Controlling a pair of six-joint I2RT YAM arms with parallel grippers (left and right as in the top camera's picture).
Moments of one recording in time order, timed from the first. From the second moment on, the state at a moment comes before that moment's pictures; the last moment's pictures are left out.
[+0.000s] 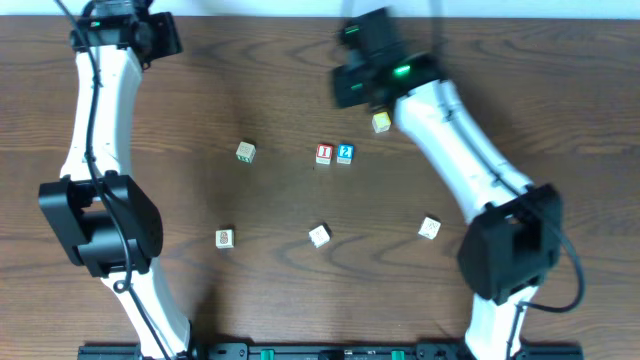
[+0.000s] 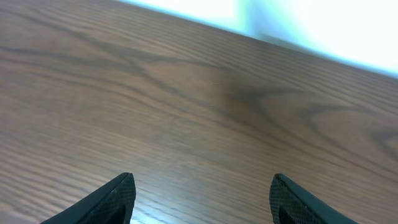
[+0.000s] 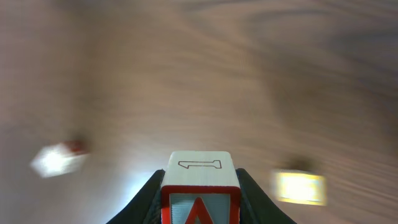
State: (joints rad) left arm 0.11 2.09 2.01 -0.81 -0.08 -0.16; right arm 0.49 2.03 1.83 -0.74 -0.06 0.21
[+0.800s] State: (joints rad) left arm 0.13 2.09 2.01 -0.82 -0.05 -0.16; right arm 0.68 2.30 1.87 -0.79 0.03 0.40
